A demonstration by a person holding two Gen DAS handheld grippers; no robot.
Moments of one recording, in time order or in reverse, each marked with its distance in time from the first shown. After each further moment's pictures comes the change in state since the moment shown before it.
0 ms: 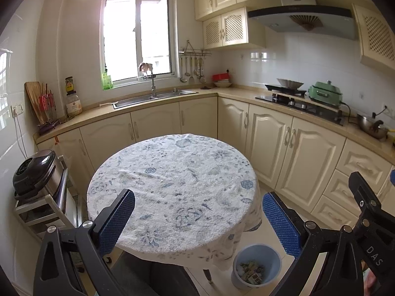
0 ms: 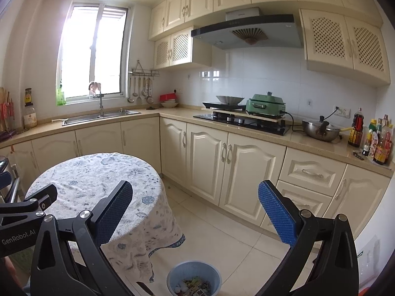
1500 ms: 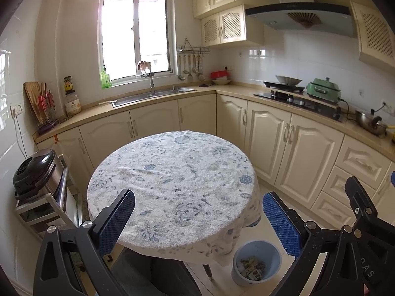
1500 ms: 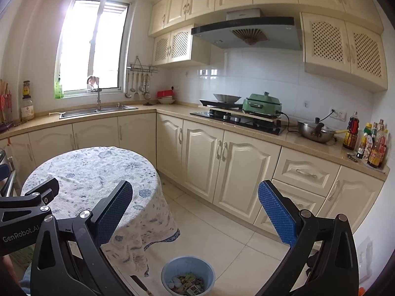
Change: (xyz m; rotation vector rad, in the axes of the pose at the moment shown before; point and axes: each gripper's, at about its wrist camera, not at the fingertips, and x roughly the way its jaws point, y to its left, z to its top) left arm -0.001 -0.005 -0.010 0.009 0.020 -0.004; right arm -0.012 0.006 -0.005 -0.032 0.014 -0.026
